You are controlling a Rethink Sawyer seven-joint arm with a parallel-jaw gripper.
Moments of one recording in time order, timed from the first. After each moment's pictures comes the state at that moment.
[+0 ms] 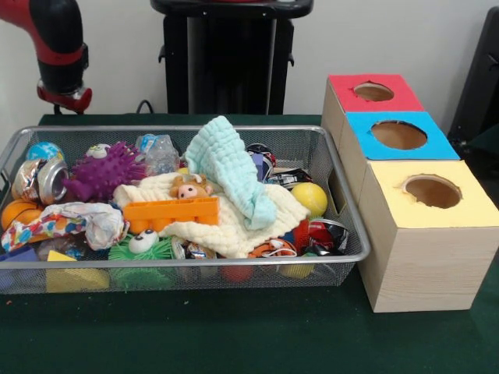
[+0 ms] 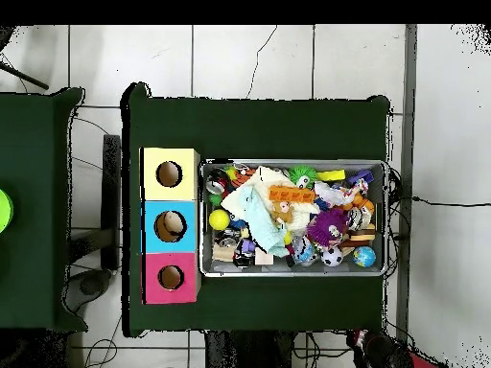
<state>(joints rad) -1.10 -0.20 -0.19 1.71 -0.64 0.05 1.57</state>
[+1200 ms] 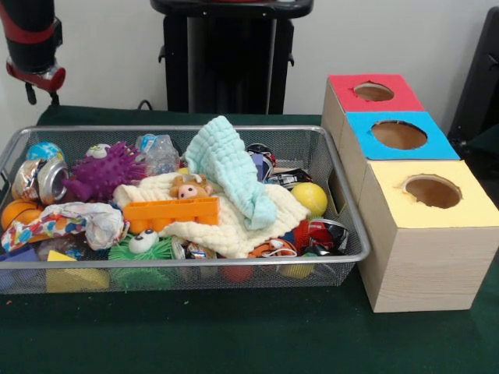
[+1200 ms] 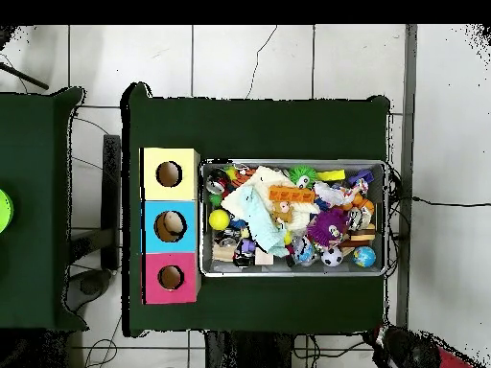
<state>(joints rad) -1.05 -0.37 -0.18 1.71 -0.60 0.27 1.57</state>
